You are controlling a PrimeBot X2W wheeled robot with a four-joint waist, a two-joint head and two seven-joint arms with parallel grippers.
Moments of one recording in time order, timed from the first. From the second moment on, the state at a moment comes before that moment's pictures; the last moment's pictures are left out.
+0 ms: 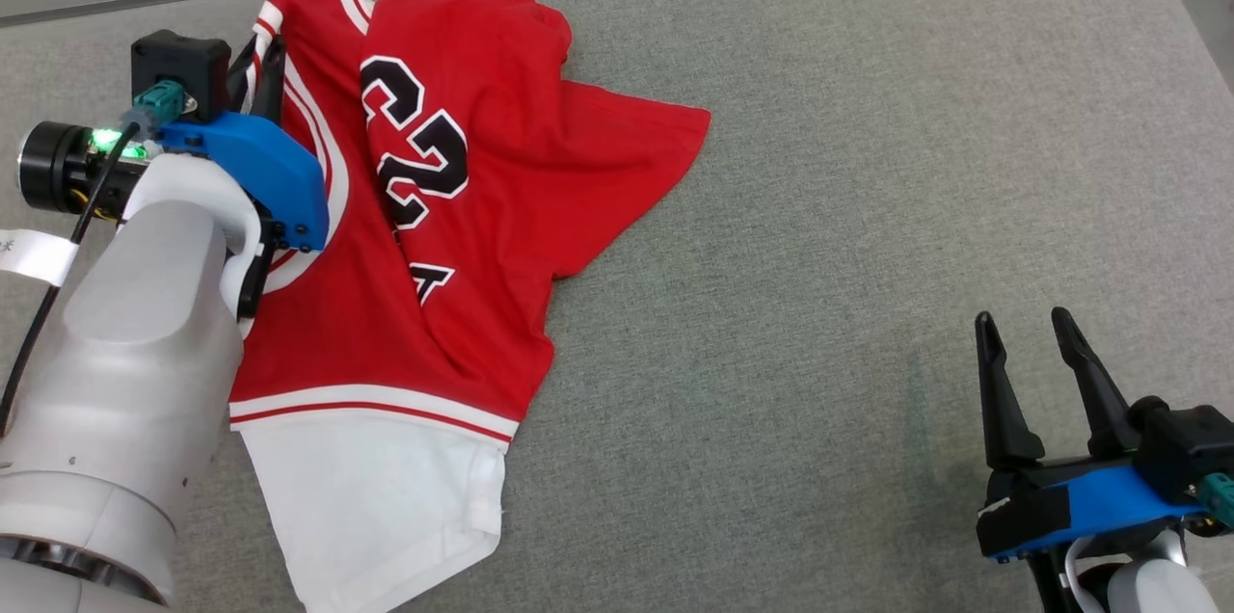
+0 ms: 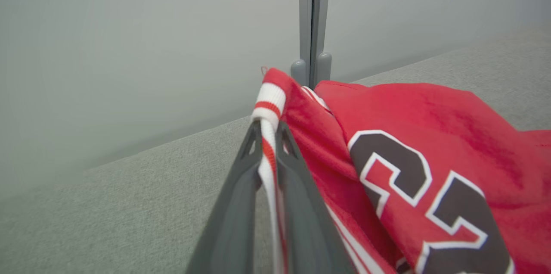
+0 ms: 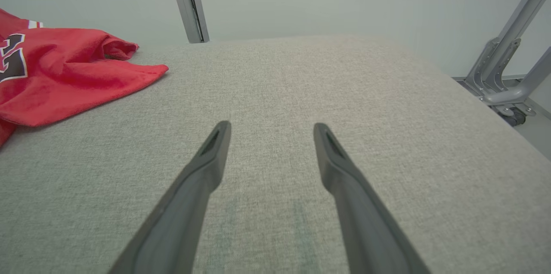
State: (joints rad) left arm -1.05 0.27 -0.67 1.19 -0.54 -0.09 -0.23; right arm -0.09 -0.07 -0.07 0.10 0.15 0.13 -0.16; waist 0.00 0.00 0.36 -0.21
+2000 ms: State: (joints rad) left arm -0.02 0.16 -0.13 0.20 -0.22 0.09 -0.26; right arm 0.04 -0.06 -0.10 0.11 0.14 0.13 -0.10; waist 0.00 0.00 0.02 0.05
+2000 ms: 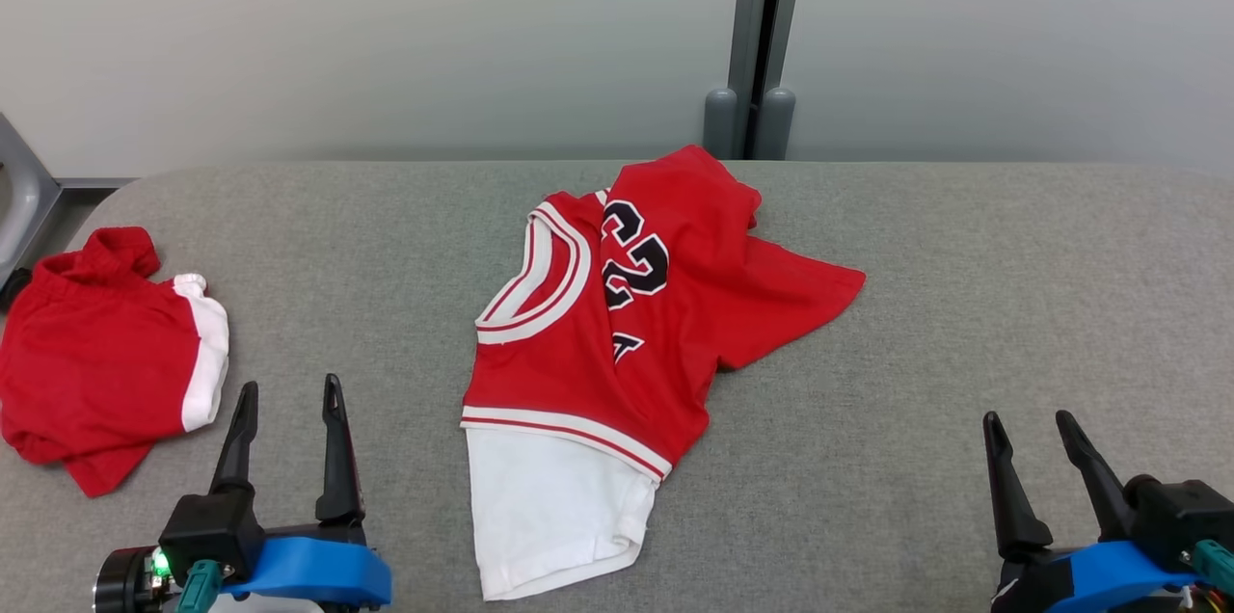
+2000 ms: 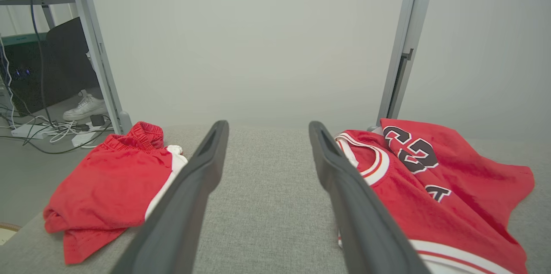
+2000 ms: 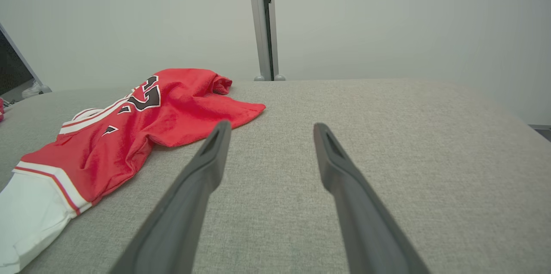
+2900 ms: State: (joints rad) left arm -0.19 0.07 -0.16 0.21 -0.17 0.03 -0.26; right arm -0.57 -0.30 -0.04 0.53 0.09 0.13 0.01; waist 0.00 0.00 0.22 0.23
